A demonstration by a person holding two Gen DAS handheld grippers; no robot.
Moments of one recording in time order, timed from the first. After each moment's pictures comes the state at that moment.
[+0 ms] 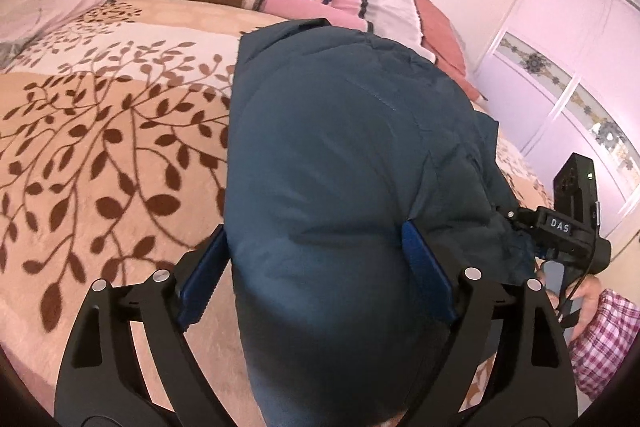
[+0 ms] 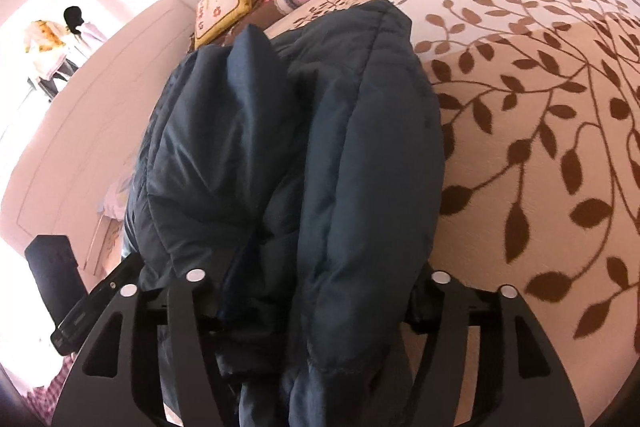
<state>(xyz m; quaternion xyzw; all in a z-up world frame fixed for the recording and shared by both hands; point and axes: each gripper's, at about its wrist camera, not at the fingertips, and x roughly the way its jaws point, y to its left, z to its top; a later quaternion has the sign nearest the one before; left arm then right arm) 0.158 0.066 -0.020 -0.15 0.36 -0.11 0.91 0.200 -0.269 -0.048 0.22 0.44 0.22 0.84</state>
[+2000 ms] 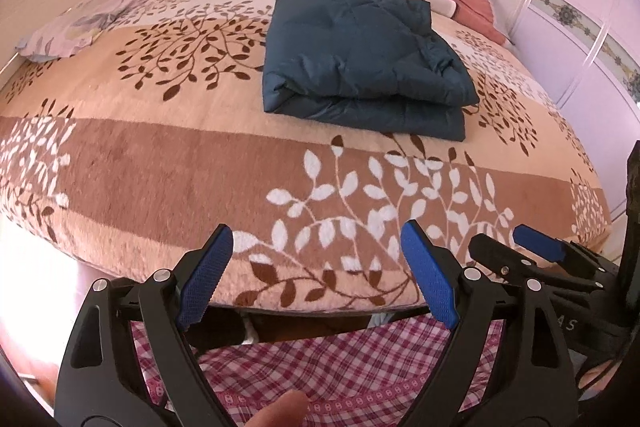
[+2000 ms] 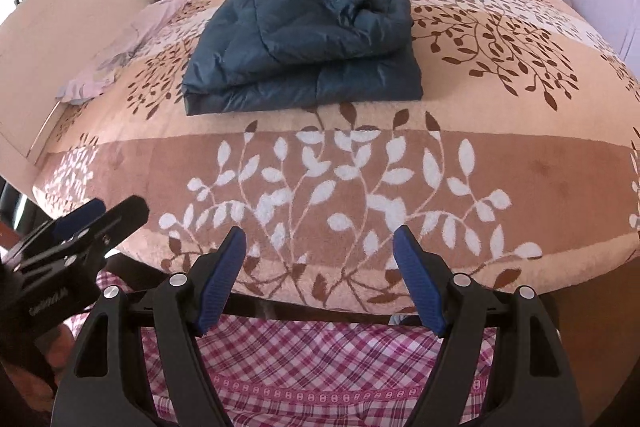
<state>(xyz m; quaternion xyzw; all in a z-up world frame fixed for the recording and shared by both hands) -0.080 0.008 0.013 -0.09 0.44 0.00 0.90 -0.076 -0.208 -0.013 0.04 0.48 0.11 0.87</state>
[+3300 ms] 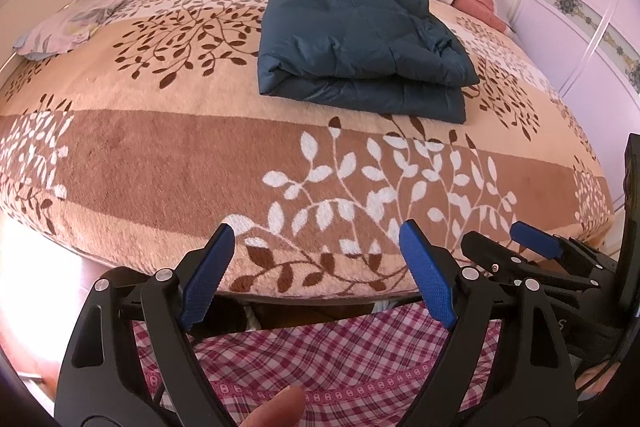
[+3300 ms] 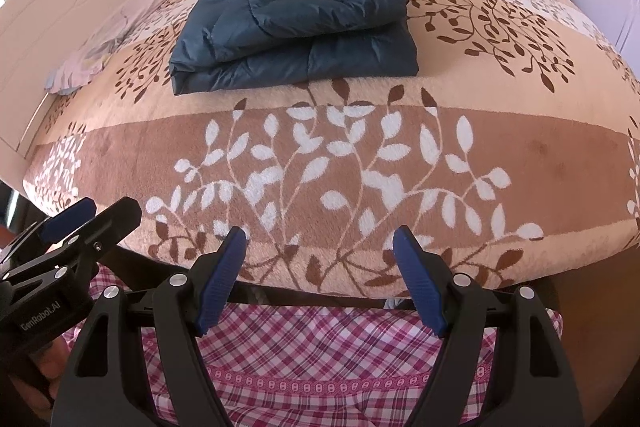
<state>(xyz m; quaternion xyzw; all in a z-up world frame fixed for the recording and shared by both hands) -0.083 0.002 0.006 -0.08 0.45 0.00 0.89 -0.080 -0.205 -0.025 0.03 0.50 0.10 0.86</state>
